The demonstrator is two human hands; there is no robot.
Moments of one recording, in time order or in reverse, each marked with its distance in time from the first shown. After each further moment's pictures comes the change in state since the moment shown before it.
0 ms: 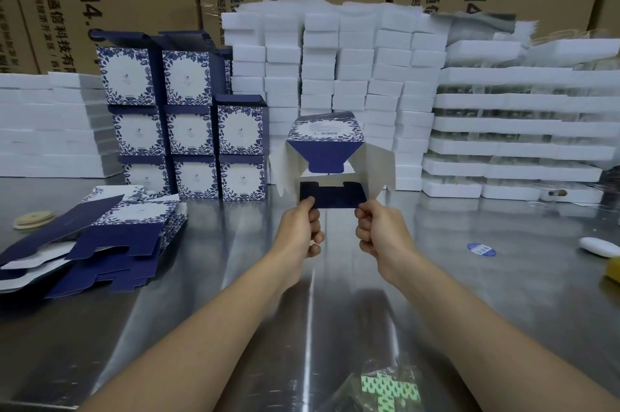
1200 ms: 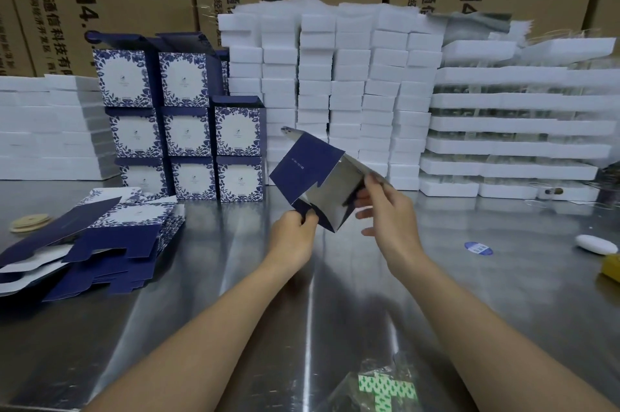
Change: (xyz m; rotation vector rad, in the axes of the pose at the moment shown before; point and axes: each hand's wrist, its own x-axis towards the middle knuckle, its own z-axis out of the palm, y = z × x) left_hand 0.014 -0.013 -0.010 0.572 0.129 0.293; right_hand 0.005 -0.005 -0.010 -0.167 0.099 -0.341
